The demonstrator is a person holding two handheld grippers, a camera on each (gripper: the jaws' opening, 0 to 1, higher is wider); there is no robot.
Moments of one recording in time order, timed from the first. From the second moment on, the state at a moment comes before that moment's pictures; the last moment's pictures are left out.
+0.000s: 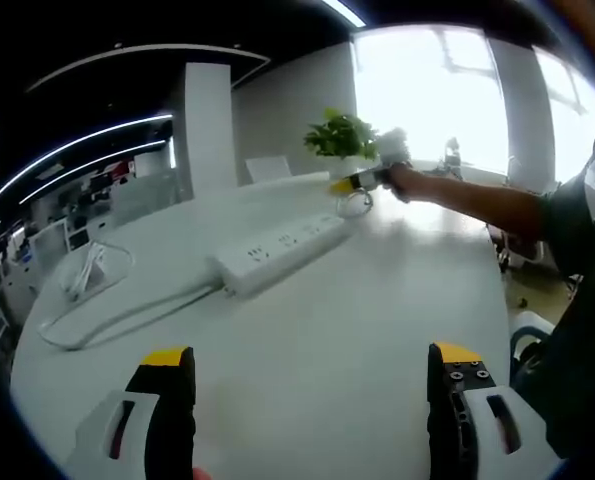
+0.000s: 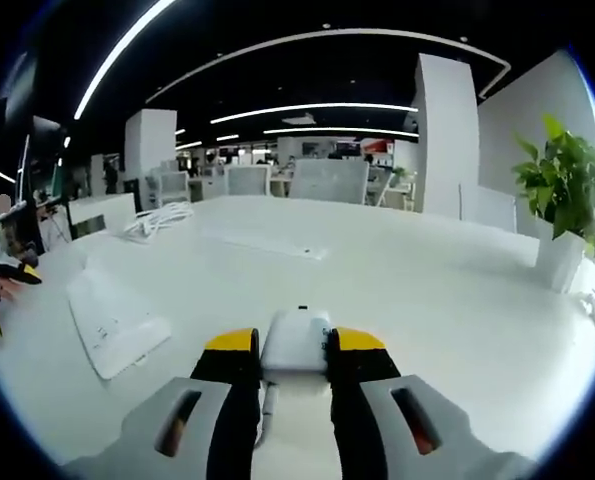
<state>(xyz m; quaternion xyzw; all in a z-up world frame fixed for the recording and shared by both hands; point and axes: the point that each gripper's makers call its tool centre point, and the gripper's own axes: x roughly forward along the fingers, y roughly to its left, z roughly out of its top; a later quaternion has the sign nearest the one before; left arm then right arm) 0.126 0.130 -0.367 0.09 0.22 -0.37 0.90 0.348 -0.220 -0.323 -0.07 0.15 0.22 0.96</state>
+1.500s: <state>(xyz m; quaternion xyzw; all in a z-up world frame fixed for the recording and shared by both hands) 0.125 0.131 -0.365 0.09 0.22 -0.37 0.90 0.307 -0.168 -0.278 -0.17 0.14 0.30 0.93</state>
